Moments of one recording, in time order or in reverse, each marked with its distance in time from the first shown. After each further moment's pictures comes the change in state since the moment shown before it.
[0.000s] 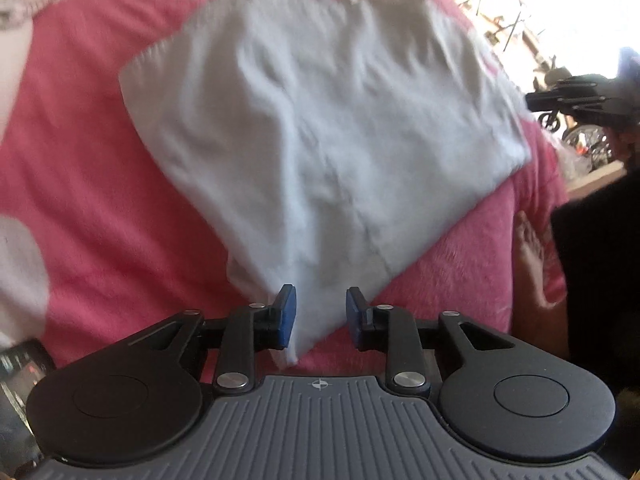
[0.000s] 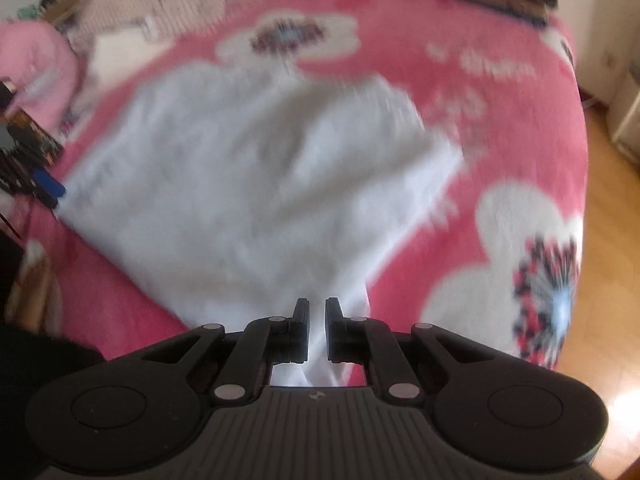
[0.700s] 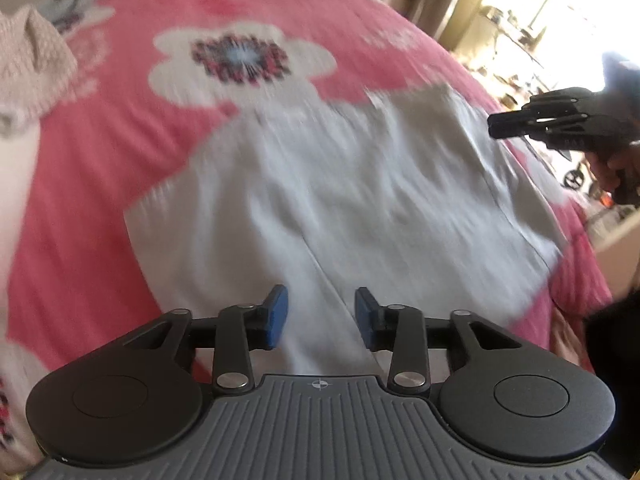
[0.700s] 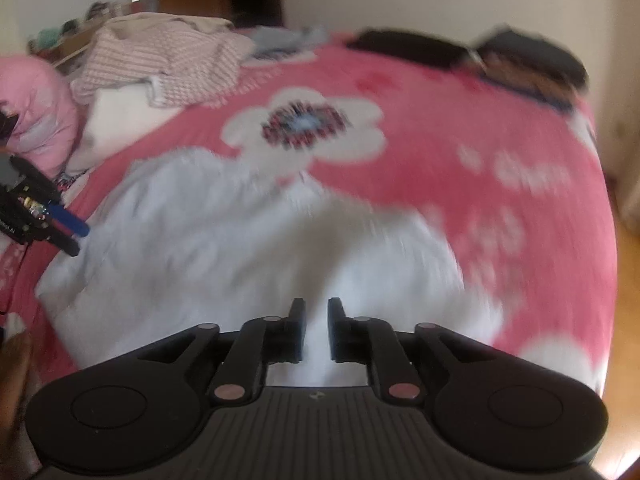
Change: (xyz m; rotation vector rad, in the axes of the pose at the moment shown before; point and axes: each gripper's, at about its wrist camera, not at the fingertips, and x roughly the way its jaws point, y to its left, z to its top) left arm 0.008 0.000 0.048 0.030 -0.256 0.142; right arm 0.062 0.022 0.081 -0.101 -0.179 -0.004
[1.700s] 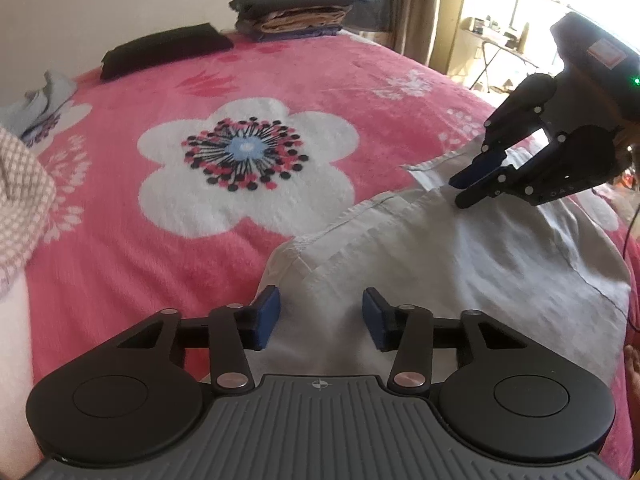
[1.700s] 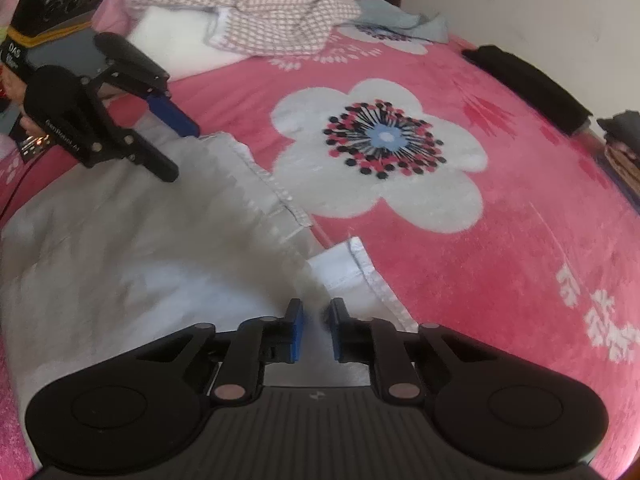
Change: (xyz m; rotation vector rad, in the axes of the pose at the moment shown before) left arm 0.047 0.020 0.054 0.206 -0.149 0.051; right arm 0.096 0.016 0.056 -0.365 0.094 0.108
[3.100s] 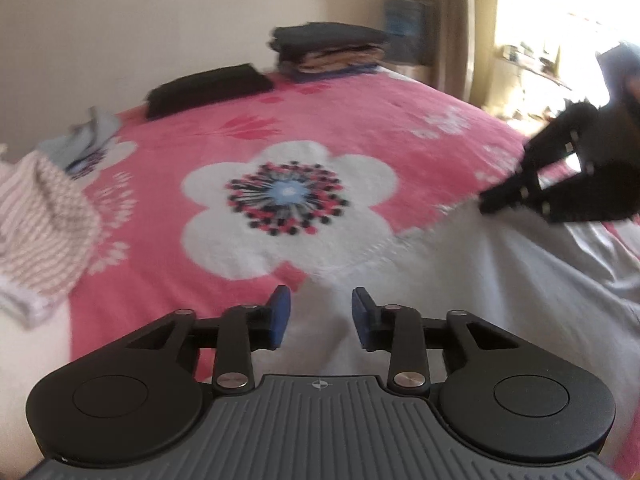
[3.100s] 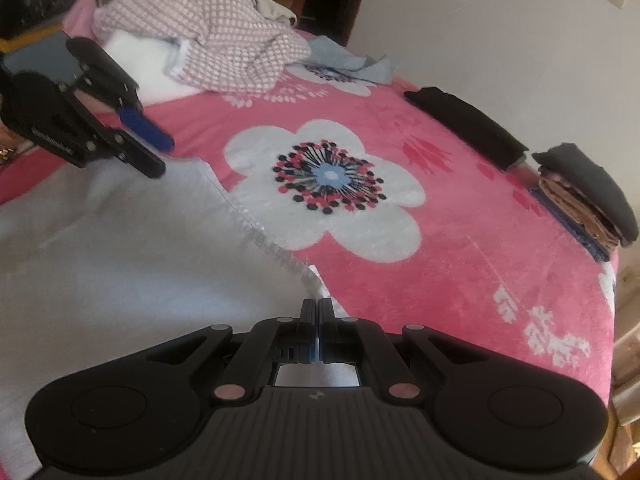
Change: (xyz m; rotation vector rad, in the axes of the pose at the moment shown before) left arm -0.012 -0.005 0.007 -0.034 -0.127 0.169; right arm -0.008 0.007 -0.005 0.018 -0.116 -0.219
